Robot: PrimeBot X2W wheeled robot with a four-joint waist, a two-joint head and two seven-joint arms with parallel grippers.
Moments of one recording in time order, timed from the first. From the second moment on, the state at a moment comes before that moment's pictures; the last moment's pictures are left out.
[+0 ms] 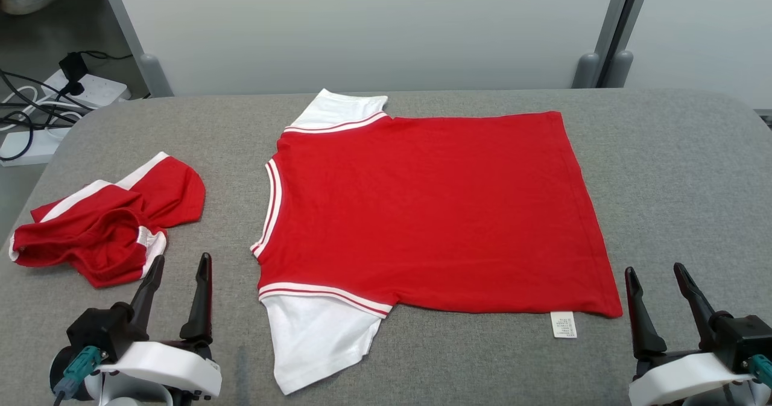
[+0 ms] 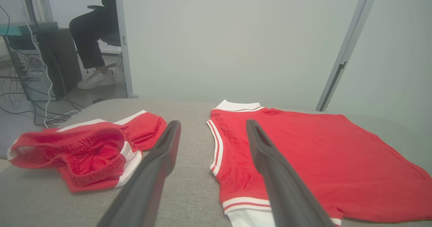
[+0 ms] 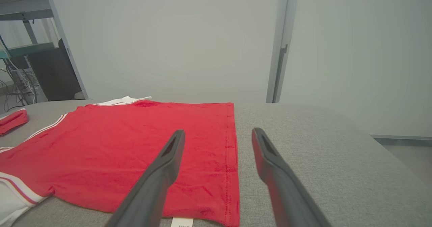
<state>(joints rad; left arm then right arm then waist) -0.08 0.24 -0.16 0.27 -0.46 0.02 -0.25 -0.03 -0.09 -0.03 0.25 0.12 0.13 -0.25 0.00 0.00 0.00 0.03</state>
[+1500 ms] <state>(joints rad) -0.05 0.13 -0.18 0.39 -0.55 -0.12 0.23 -0.15 -0.16 0.03 0.55 0.21 0.13 -0.11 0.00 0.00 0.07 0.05</state>
